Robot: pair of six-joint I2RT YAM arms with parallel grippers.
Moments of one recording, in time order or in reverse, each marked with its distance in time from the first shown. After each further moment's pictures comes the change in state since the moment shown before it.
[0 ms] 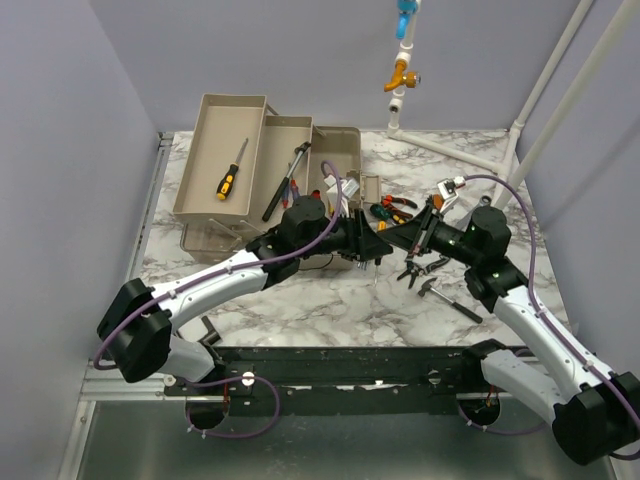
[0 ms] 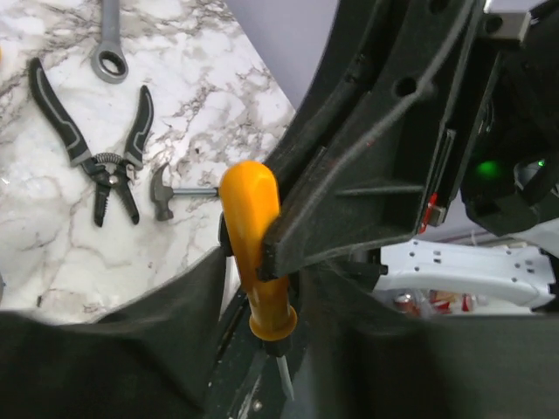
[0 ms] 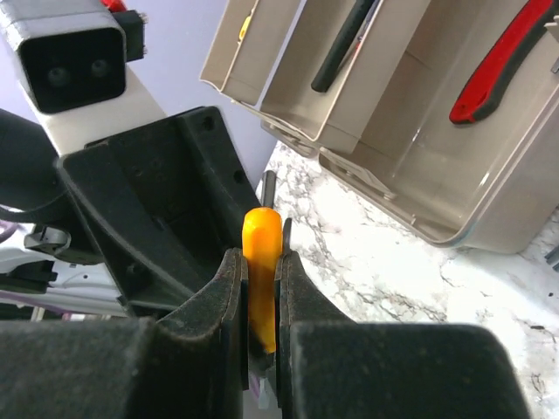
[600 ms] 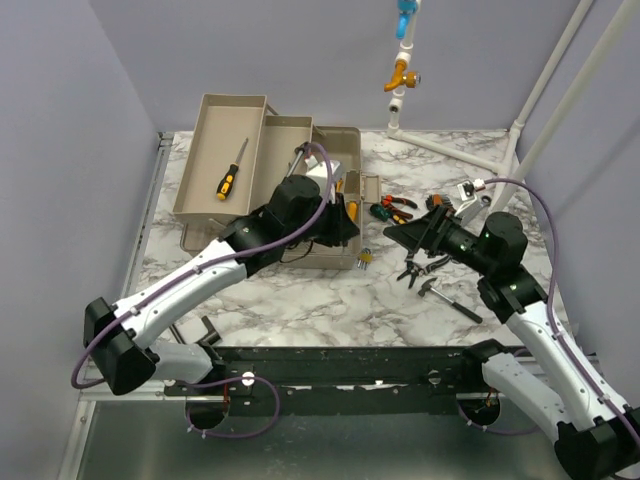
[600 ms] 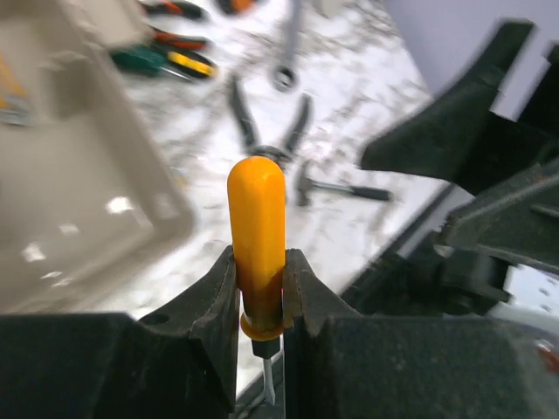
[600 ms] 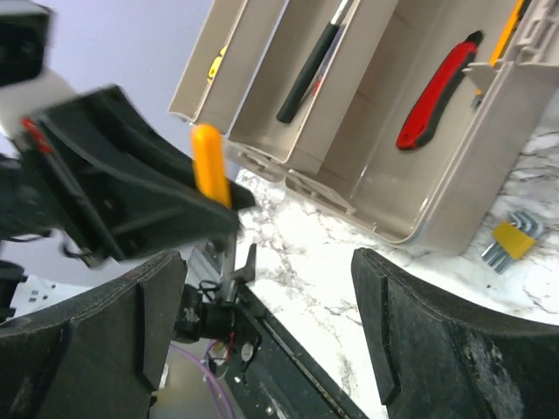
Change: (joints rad) left arm 0.006 -0.069 0.186 -0.459 -0.226 0.200; right arm -0.005 -0.122 0.040 -0.165 0.131 -0.071
